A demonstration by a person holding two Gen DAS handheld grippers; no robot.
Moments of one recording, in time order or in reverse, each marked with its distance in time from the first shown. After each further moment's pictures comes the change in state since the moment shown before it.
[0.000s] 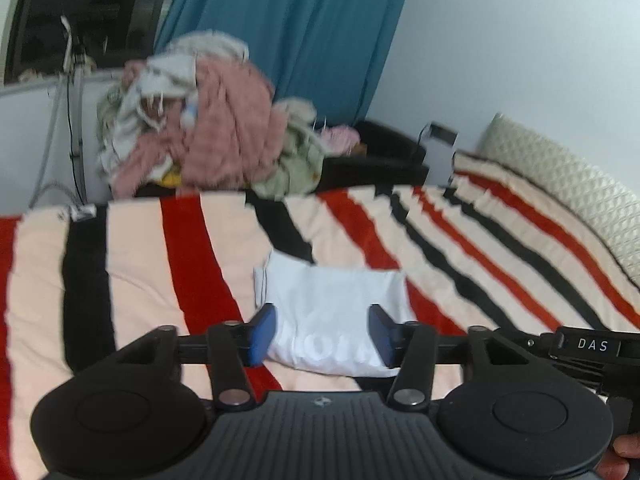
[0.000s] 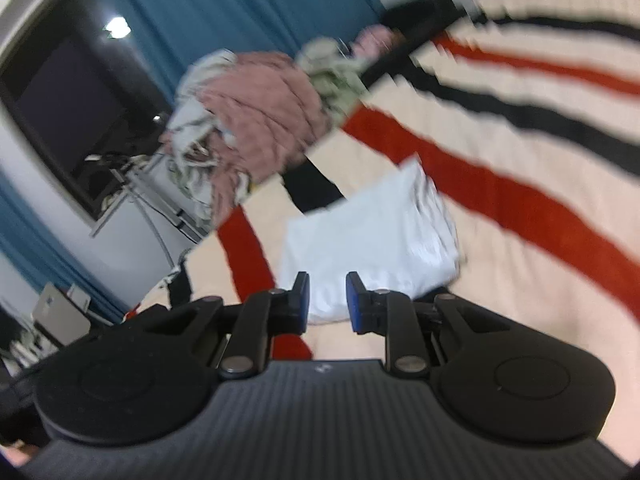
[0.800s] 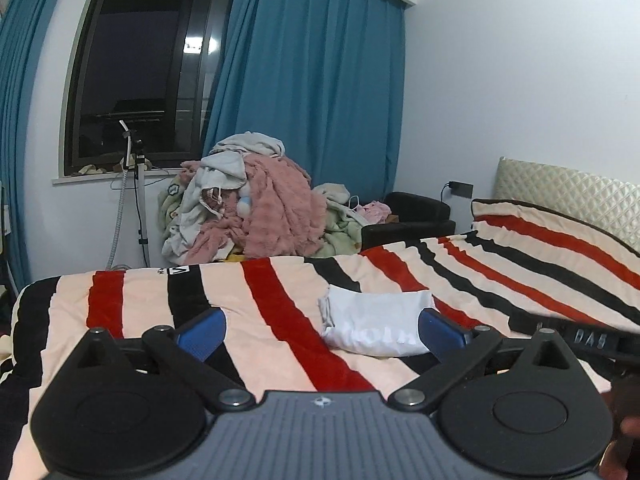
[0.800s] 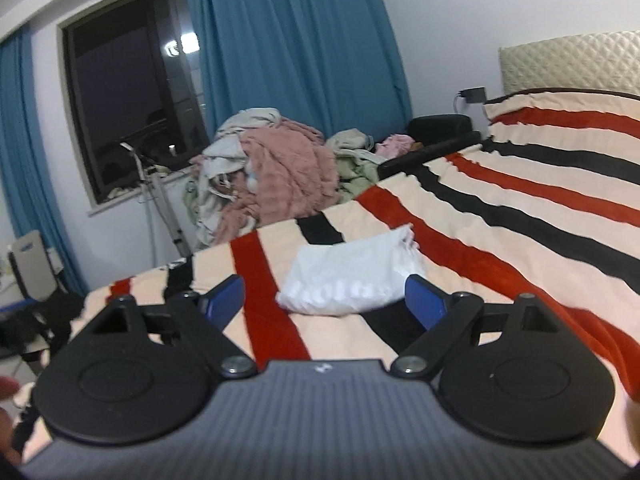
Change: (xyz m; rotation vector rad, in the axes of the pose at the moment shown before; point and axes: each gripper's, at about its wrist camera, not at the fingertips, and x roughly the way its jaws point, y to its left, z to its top) left arm -0.242 -0.020 -0.133 0.126 -0.273 0.161; right arm -0.116 0.034 -0.127 -0.278 -0.272 -0.077
